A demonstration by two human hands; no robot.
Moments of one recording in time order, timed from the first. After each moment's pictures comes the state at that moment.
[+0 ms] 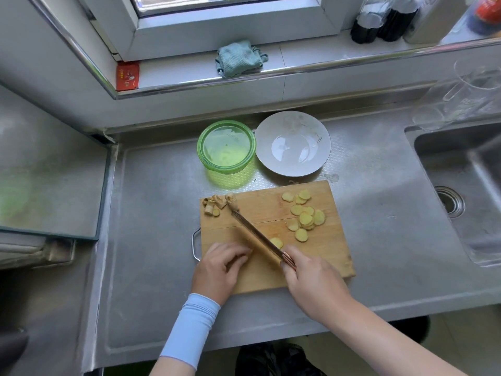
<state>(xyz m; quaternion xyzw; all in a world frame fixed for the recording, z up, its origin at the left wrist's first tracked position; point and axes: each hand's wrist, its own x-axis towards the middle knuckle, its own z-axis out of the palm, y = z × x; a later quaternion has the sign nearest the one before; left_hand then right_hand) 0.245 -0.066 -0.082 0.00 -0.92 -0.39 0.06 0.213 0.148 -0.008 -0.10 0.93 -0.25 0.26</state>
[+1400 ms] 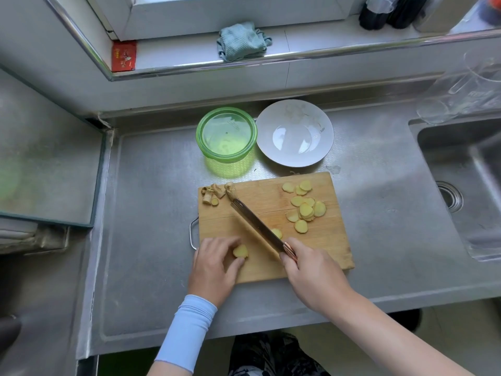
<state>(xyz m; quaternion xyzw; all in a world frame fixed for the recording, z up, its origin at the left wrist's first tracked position) 0.264 -0.066 -0.093 0.03 -0.94 -0.33 0.05 0.213 0.148 -0.008 -0.08 0.92 -0.27 0.28</state>
